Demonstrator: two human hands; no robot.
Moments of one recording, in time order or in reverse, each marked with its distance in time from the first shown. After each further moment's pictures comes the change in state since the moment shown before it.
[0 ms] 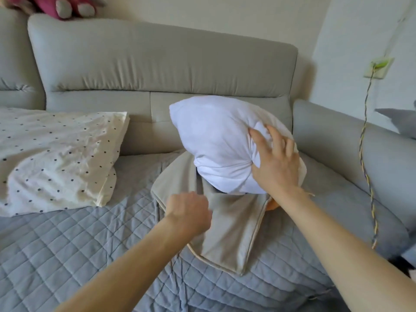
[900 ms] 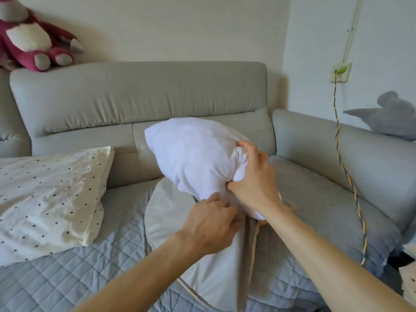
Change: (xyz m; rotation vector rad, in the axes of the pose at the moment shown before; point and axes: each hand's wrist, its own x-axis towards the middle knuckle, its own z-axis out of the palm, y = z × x) left_hand 0.012 0.058 -0.029 -0.237 0.517 0.530; right_hand -0.001 0.002 -0.035 0.605 -0.043 0.290
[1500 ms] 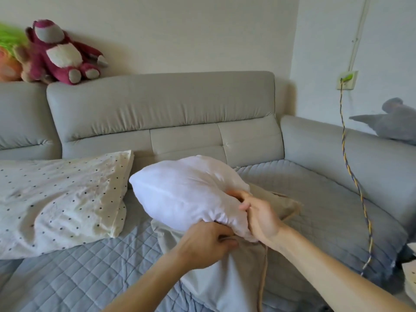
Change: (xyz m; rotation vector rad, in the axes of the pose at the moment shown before) left_hand -0.067 -0.004 -0.025 -0.322 -0.218 -0.215; right_hand -0.075 -0.037 -0.022 0.953 -0.652 0.480
